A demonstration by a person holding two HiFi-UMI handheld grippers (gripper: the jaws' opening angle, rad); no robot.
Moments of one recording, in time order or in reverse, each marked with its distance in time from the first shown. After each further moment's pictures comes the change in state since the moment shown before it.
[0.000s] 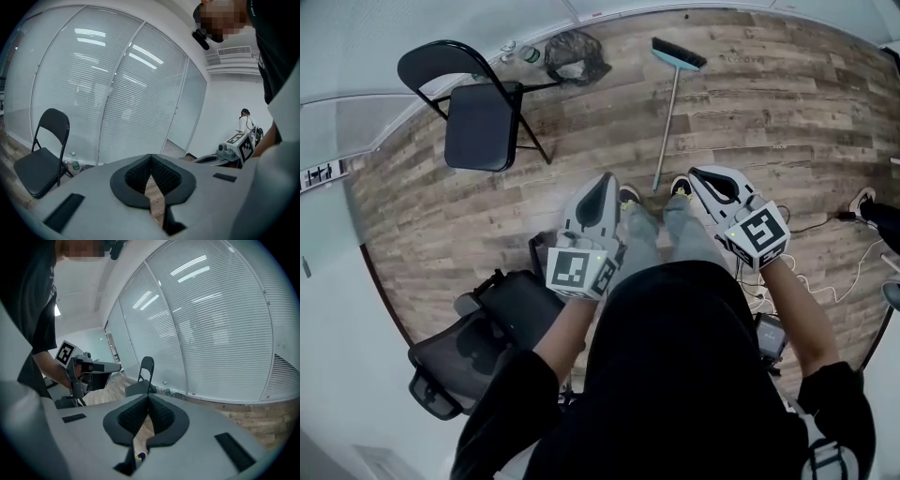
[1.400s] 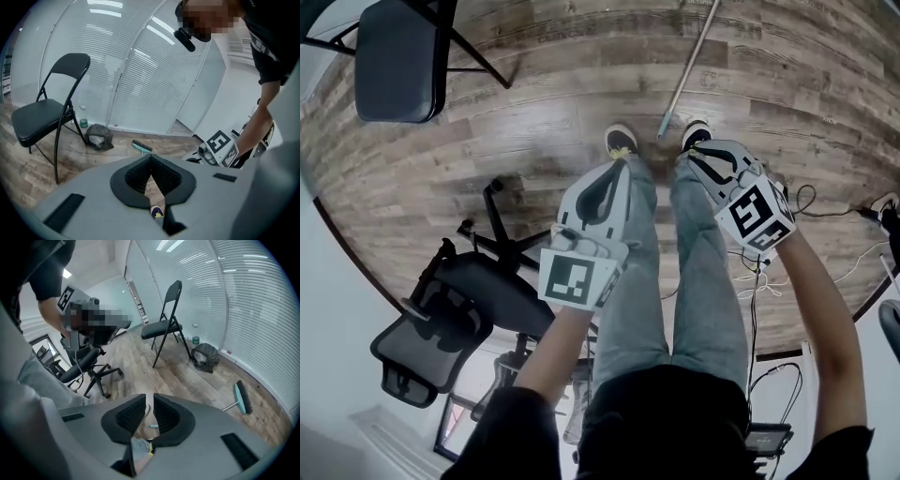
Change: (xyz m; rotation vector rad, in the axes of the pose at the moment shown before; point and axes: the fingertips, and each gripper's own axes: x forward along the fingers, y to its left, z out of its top) left arm 0.079 0.142 -0.301 -0.141 0.262 0.052; right arm 0.215 -0.026 -0.343 -0.224 0.572 0.329
